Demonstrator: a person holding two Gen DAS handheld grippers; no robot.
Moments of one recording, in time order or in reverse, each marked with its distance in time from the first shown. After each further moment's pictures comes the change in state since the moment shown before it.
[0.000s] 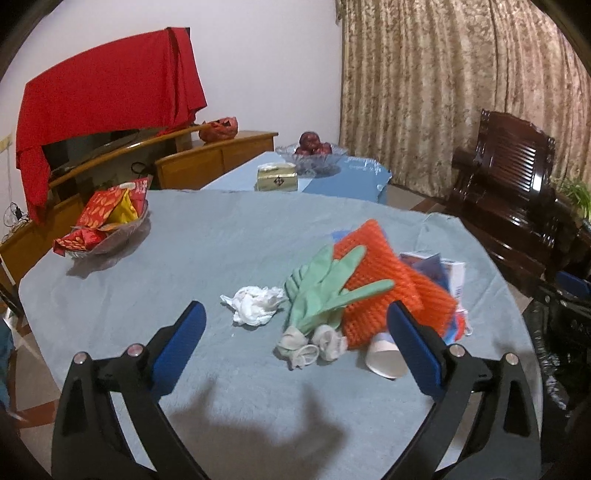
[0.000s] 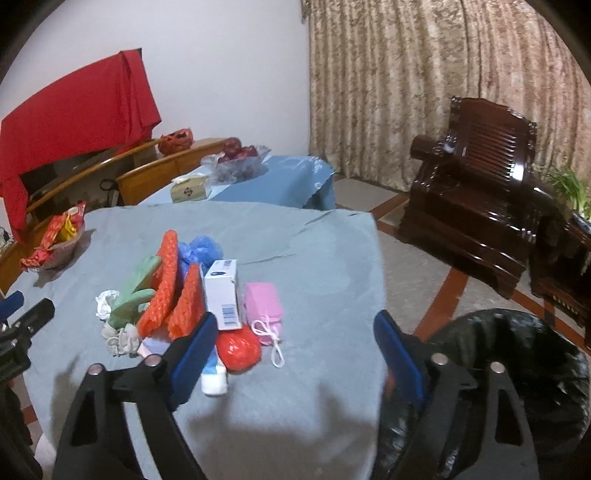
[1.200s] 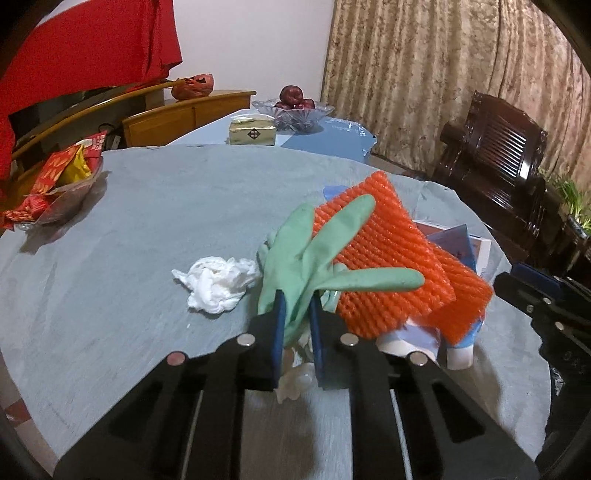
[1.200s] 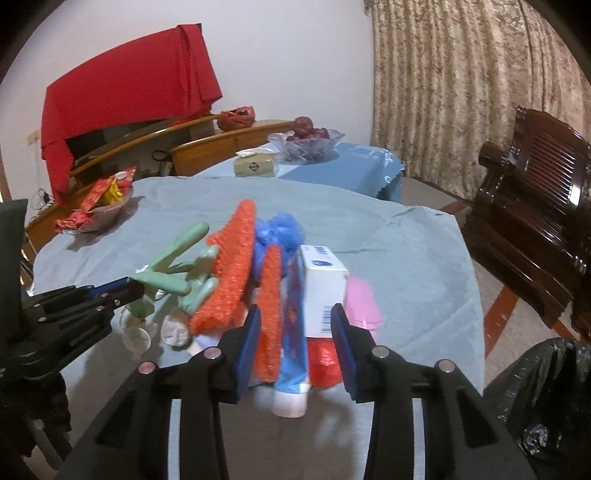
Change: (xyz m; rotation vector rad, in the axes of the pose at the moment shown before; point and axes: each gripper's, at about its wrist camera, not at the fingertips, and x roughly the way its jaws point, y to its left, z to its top) left arm 0.075 0.004 -0.011 -0.034 0.142 -0.124; right arm 0.042 0.068 -0.004 -0.136 0.030 0.189
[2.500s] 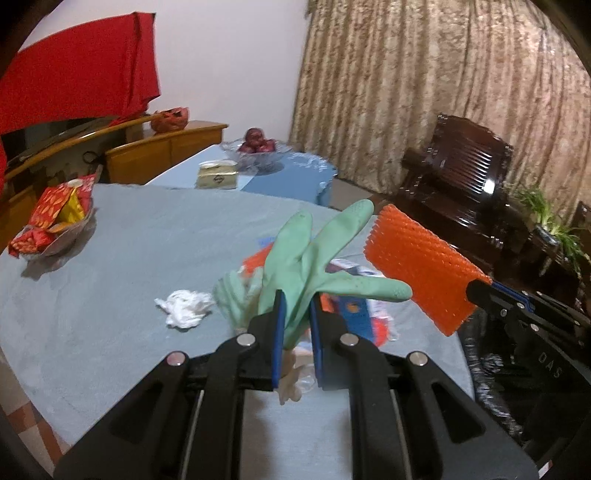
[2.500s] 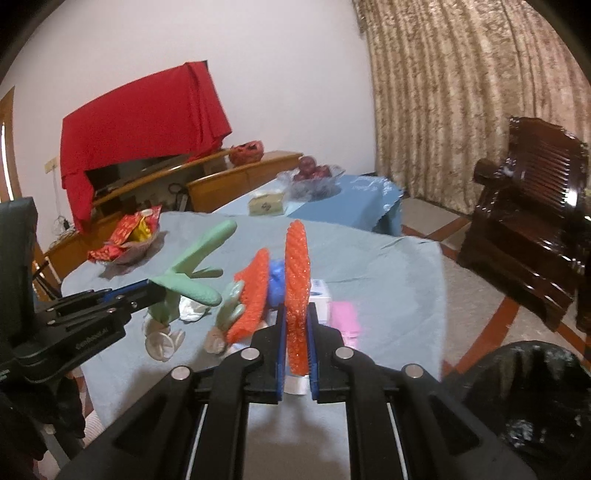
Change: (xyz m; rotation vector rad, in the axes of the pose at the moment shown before) left arm -0.099 -0.062 0.019 0.038 -0.111 -0.109; right arm -0.109 -0.022 0.009 0.052 -0.116 0.042
